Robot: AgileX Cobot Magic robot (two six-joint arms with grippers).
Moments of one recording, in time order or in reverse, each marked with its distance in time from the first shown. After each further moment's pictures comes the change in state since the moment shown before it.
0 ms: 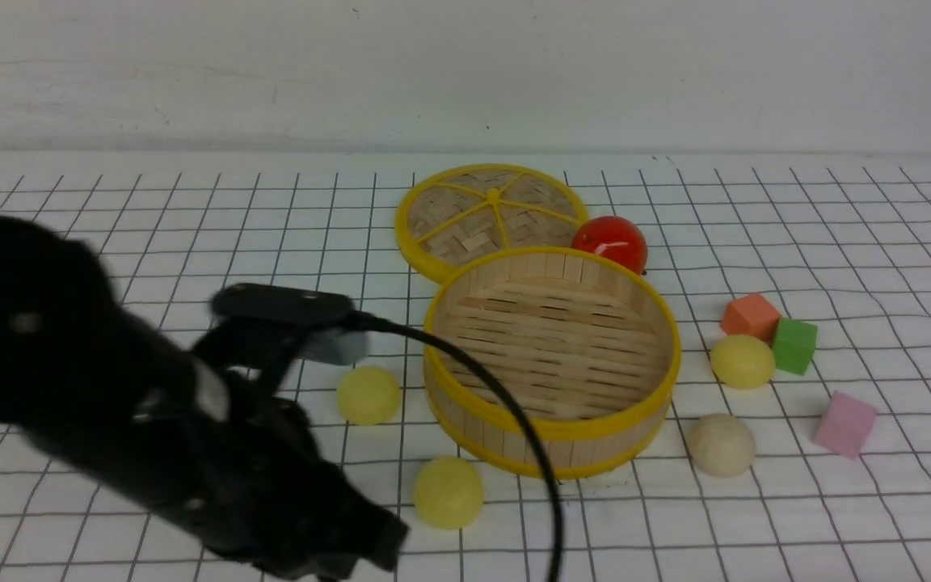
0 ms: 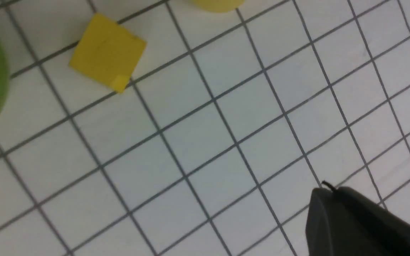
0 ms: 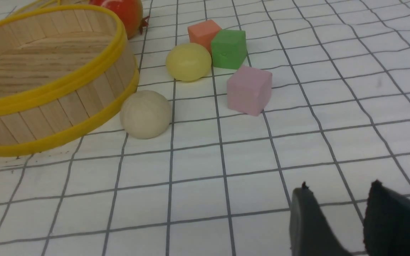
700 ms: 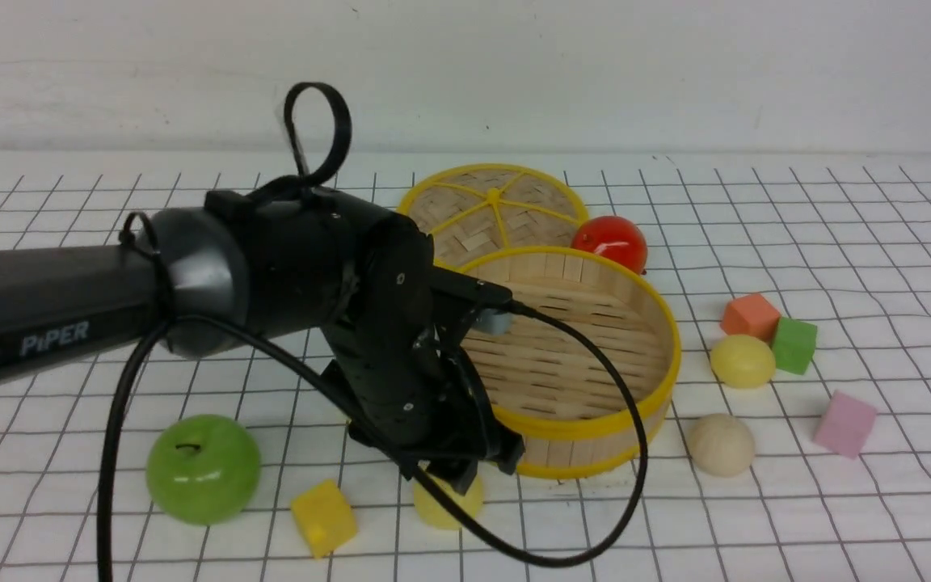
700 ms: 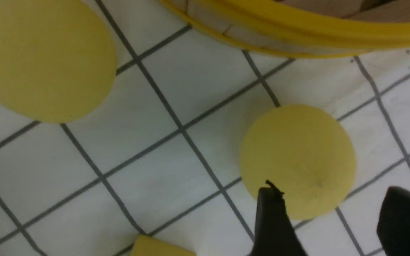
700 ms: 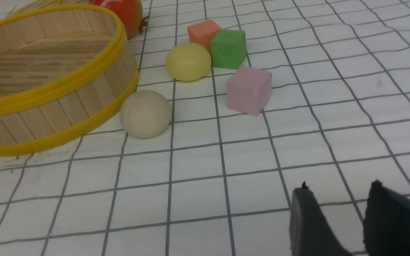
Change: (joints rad) right arm 0.000 0.000 0.000 0.000 0.000 0.000; left arm 0.009 0.504 -0.337 0.151 -0.089 -0.004
